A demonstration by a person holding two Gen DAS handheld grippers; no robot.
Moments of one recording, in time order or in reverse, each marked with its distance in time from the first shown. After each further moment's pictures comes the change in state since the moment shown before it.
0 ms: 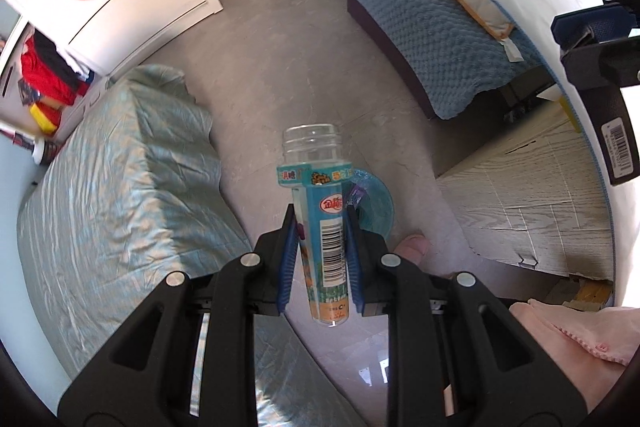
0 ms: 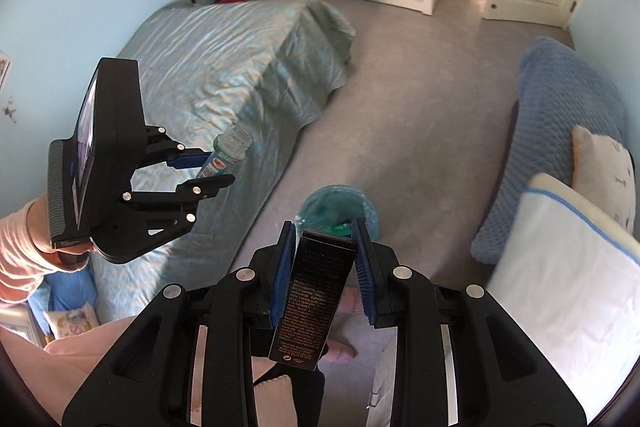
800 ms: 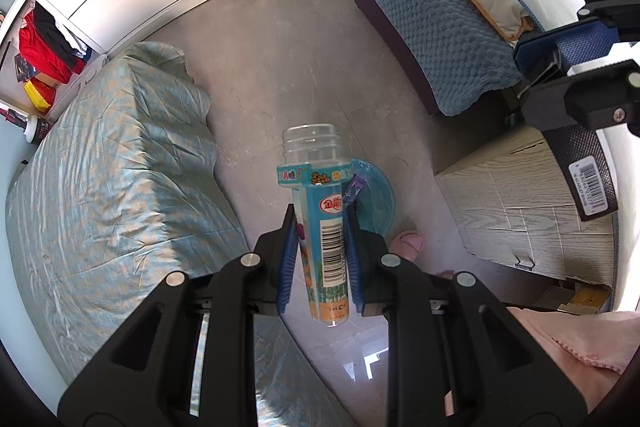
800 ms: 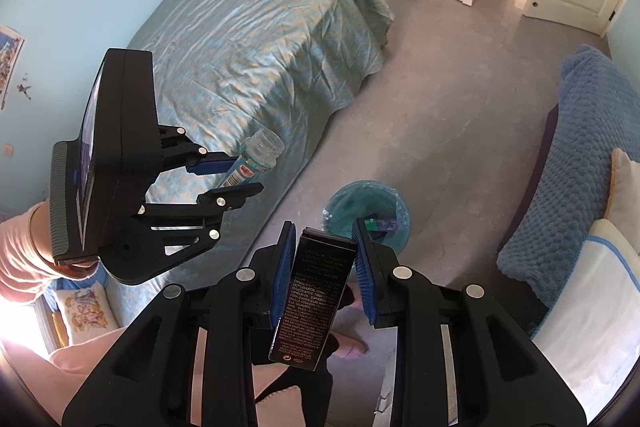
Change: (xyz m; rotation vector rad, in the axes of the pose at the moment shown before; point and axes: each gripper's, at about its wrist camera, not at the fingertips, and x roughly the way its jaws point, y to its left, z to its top) left arm 0.019 0.024 -0.010 -0.054 0.030 -0.040; right arm 0.043 0.030 0.026 -0.057 0.082 0.083
